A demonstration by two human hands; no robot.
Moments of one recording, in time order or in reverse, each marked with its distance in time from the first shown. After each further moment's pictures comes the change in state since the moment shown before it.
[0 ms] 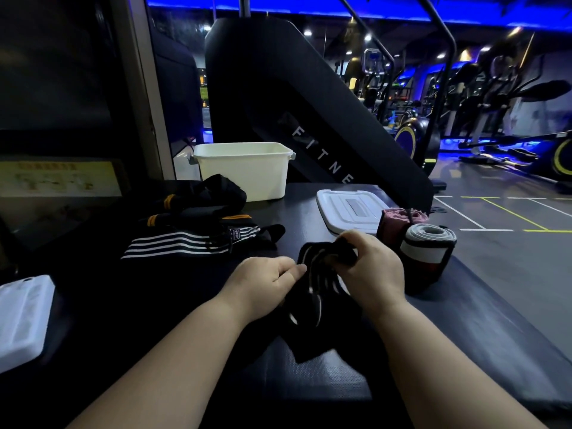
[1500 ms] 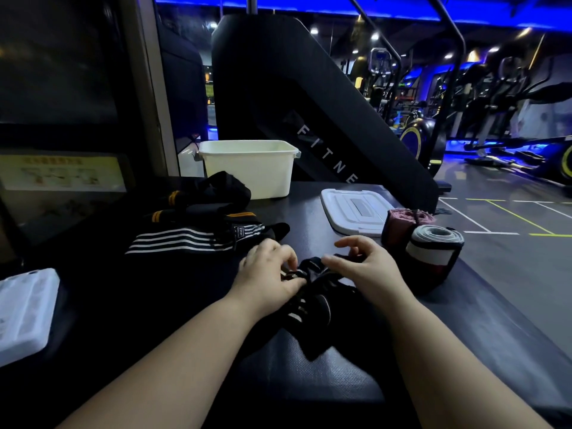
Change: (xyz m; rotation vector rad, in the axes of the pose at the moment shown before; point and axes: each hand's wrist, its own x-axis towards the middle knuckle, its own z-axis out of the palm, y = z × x) left_hand 0.008 -0.007 0.014 0.032 0.088 -0.086; right_hand 0.003 0.002 0.000 0.554 -0.262 0.280
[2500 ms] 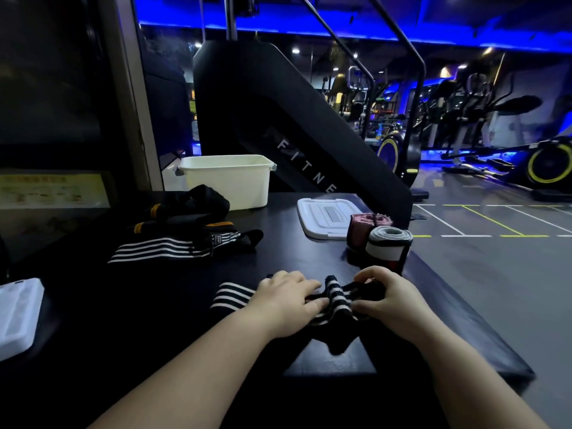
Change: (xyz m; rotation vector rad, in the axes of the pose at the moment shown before) left_hand -0.025 0.076 0.024 0.322 -0.407 0.109; right_hand -0.050 0.034 -0.090 -0.473 -0.048 -0.031
